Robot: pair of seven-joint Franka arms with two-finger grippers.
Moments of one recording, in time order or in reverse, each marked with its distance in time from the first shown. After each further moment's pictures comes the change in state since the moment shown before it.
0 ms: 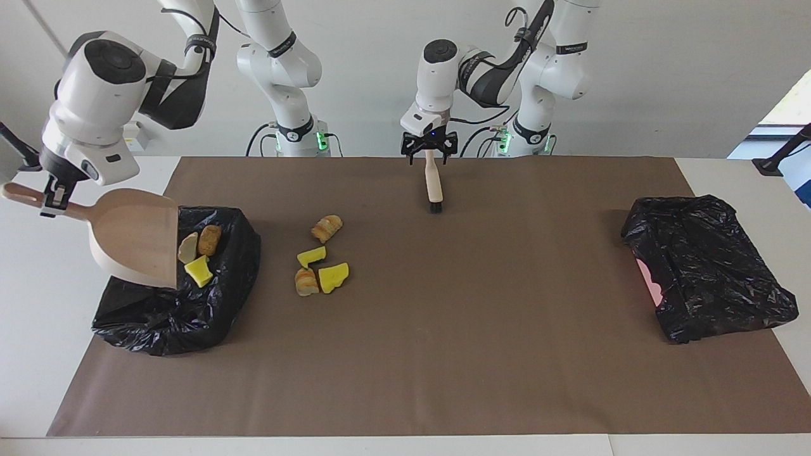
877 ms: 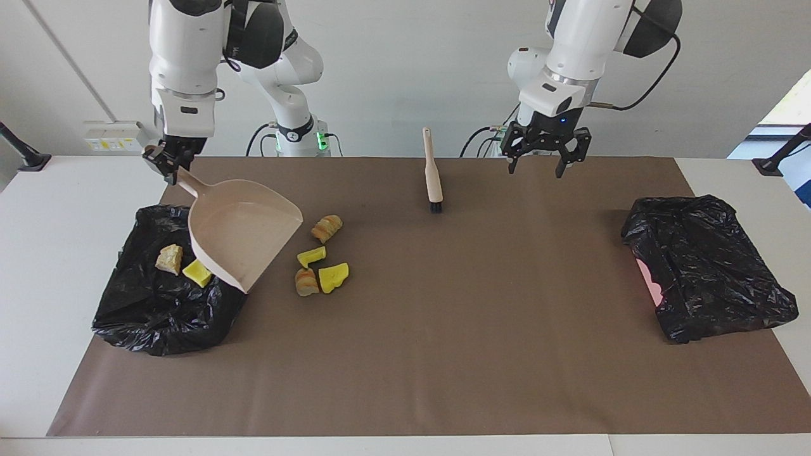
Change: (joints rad) left arm 0.531 0.081 0.013 0.646 0.056 -0.454 0.599; right arm 0.327 -0.086 0.018 0.004 0.428 -0.349 0.924
